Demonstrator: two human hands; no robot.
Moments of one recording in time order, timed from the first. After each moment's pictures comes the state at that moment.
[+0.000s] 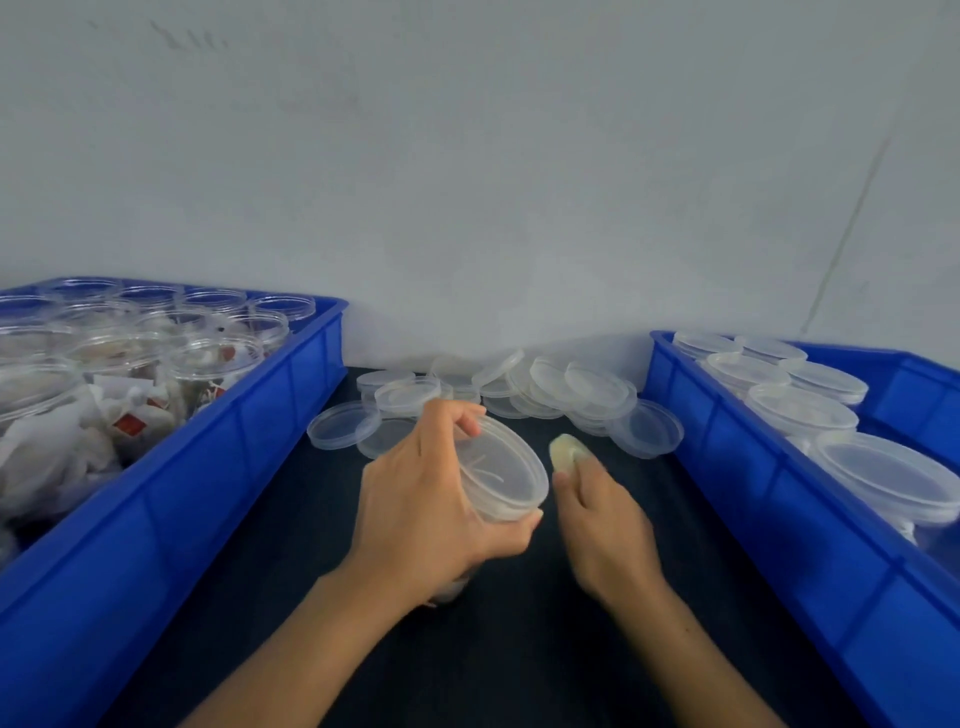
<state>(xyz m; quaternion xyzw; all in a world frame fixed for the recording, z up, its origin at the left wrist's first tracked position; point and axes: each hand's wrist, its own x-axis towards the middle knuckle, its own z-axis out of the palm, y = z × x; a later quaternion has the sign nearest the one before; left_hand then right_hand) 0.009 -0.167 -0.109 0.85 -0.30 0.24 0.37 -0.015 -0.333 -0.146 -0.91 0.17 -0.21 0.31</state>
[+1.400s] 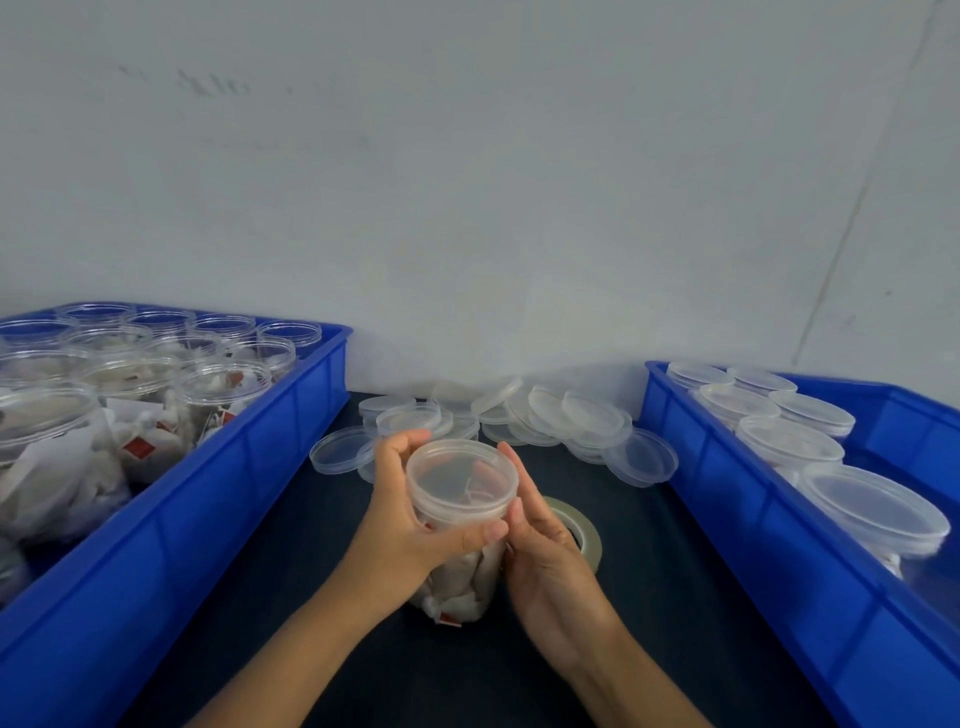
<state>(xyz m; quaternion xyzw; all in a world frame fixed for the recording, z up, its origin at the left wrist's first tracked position) 0.035 -0.152 -0.135 0.72 -0.29 0.05 0.63 -0.015 -0.298 -0.148 -0.50 -0.13 -0.05 0.85</state>
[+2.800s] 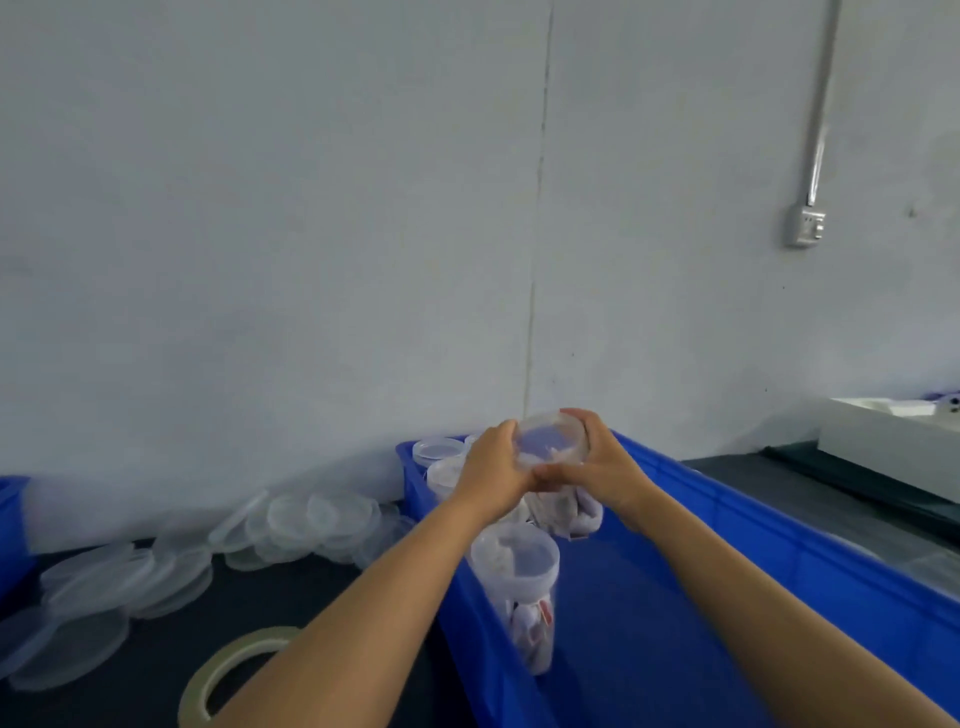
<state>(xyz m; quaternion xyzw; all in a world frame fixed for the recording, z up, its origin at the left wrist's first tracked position) -0.004 -0.493 -0.013 0.74 -0.46 0.00 0.50 -0.116 -0.583 0.007 -0.81 0.14 -0.31 0.48</state>
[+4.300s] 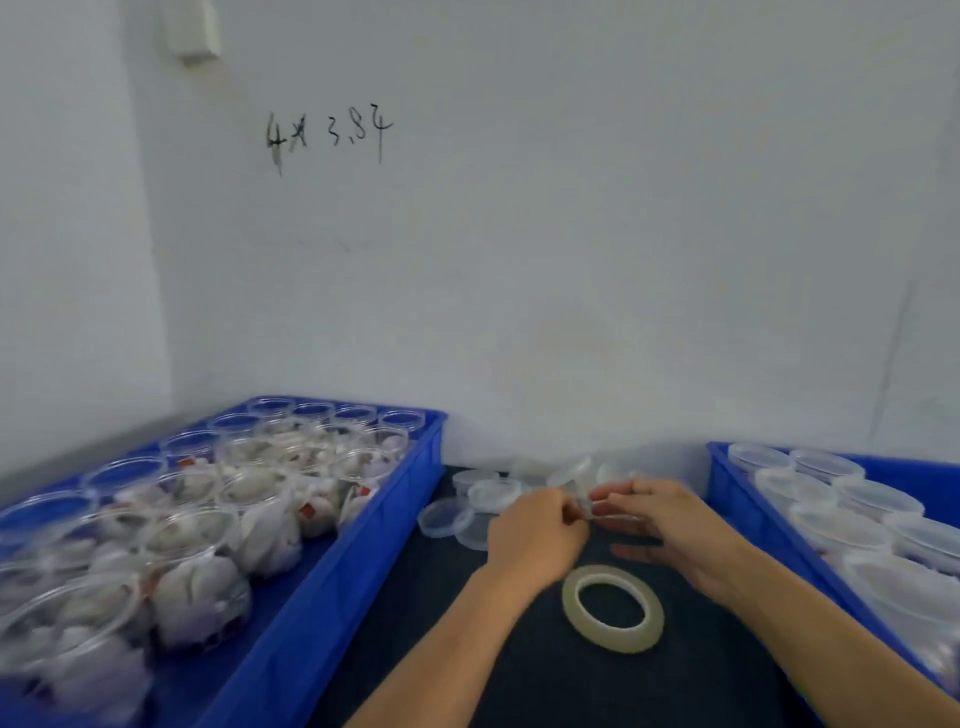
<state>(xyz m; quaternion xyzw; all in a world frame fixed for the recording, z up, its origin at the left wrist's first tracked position) 0.000 -0.185 -0.036 0.91 -0.23 0.06 0.33 -0.043 -0.328 -0.012 -0.75 0.08 -0.03 0.65</state>
